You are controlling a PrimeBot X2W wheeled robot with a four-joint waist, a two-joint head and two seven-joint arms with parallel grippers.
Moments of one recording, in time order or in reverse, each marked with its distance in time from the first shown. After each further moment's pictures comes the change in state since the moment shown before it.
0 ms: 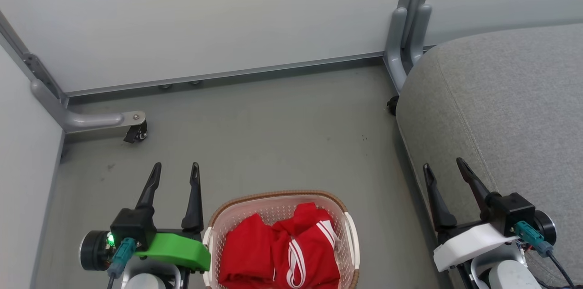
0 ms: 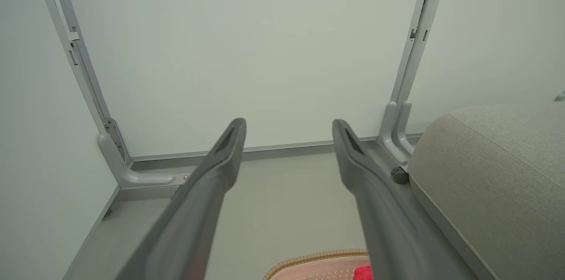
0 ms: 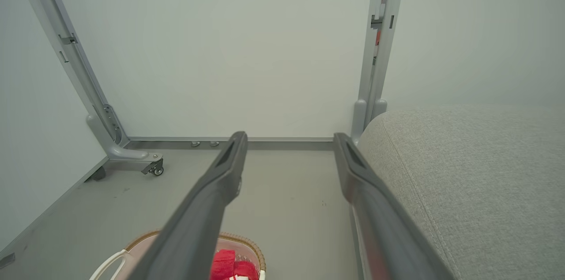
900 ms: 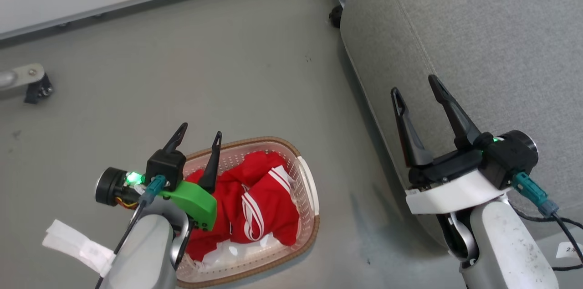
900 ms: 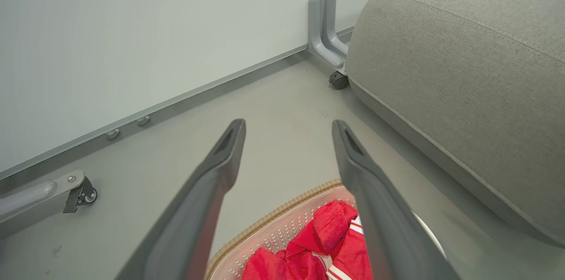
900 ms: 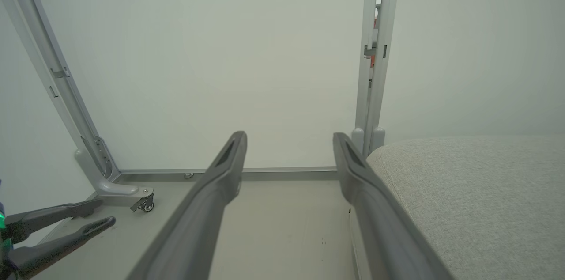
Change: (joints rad) left arm -0.311 0.050 -0.129 0.346 0.091 -0.071 0.000; right arm -0.179 0.000 0.133 -0.205 0.047 0.000 0.000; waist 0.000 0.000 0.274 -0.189
